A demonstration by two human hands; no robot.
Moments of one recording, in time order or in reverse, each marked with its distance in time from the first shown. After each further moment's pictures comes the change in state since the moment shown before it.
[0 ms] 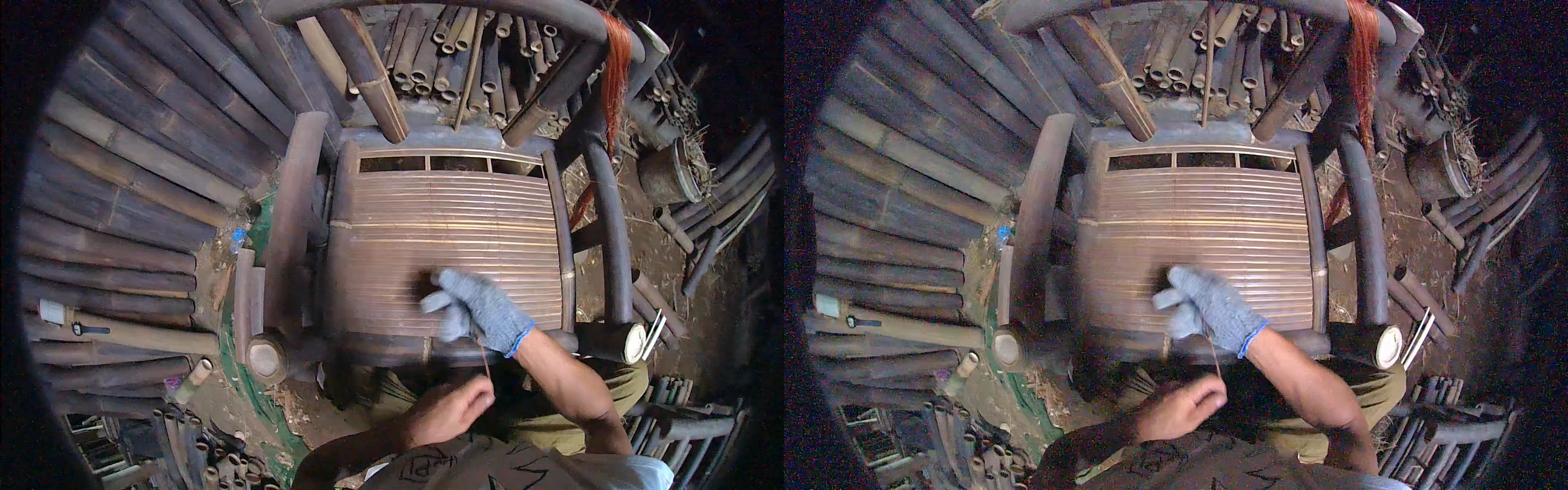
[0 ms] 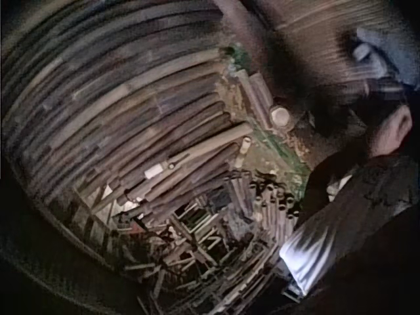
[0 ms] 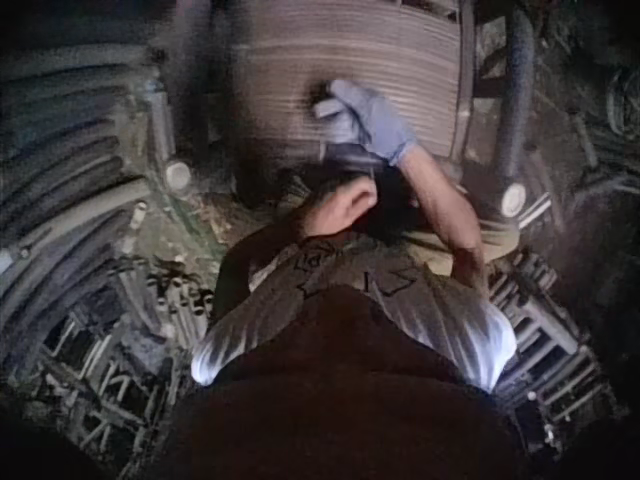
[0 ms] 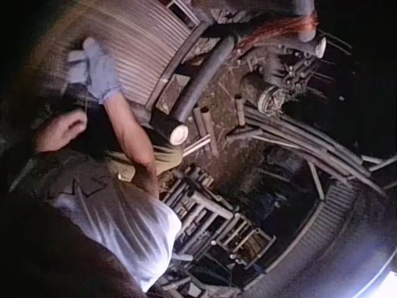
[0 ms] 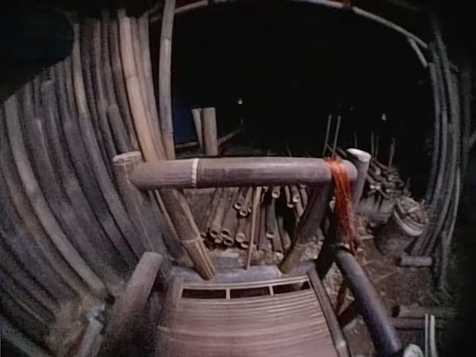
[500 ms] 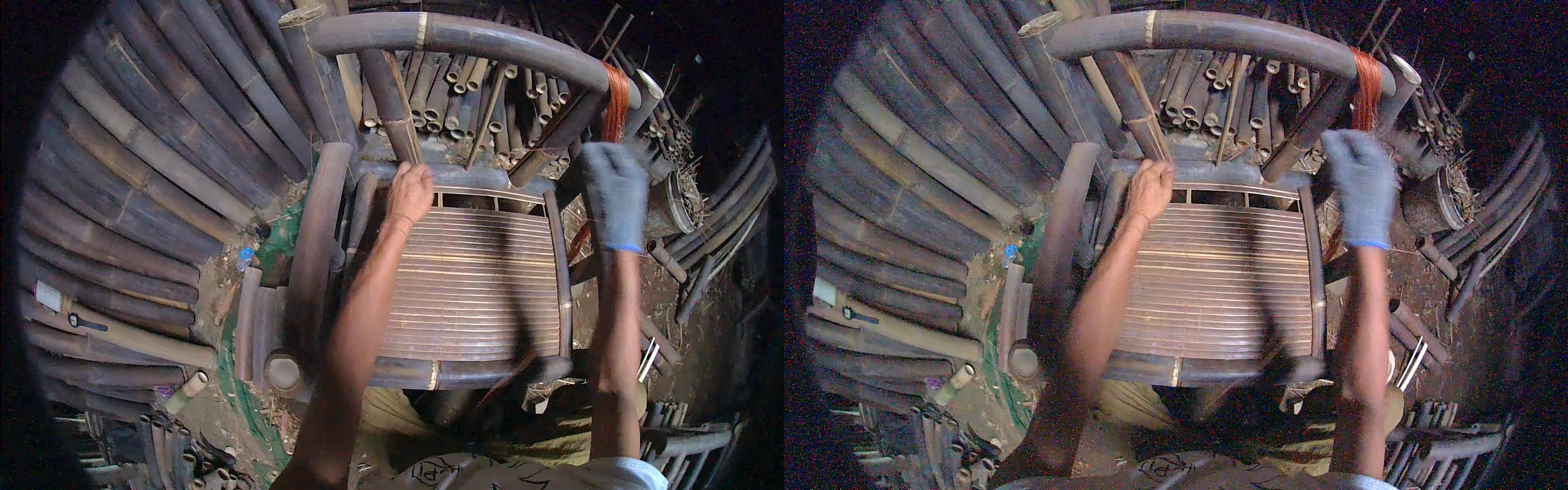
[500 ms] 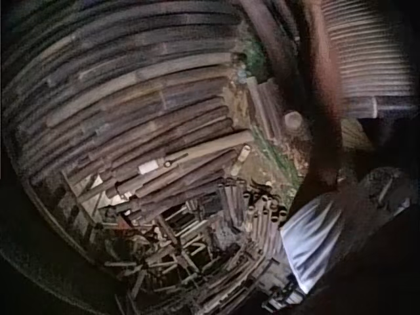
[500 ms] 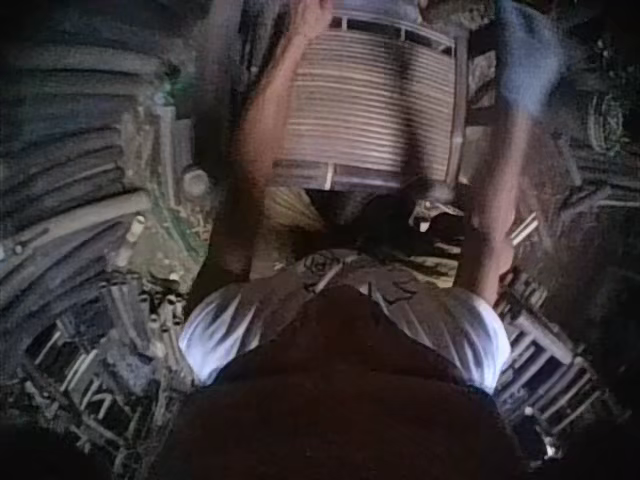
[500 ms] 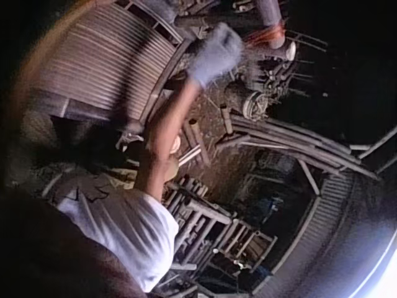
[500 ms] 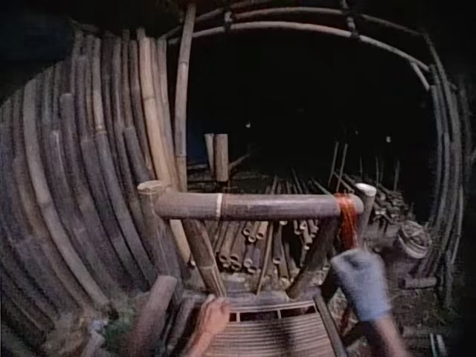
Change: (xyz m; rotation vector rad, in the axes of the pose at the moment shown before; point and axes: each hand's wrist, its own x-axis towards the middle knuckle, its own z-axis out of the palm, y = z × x) left_hand 0.268 -0.043 -0.234 0.590 0.916 0.353; right_hand 0.046 -0.120 -0.138 -0.536 1.007 -0.771
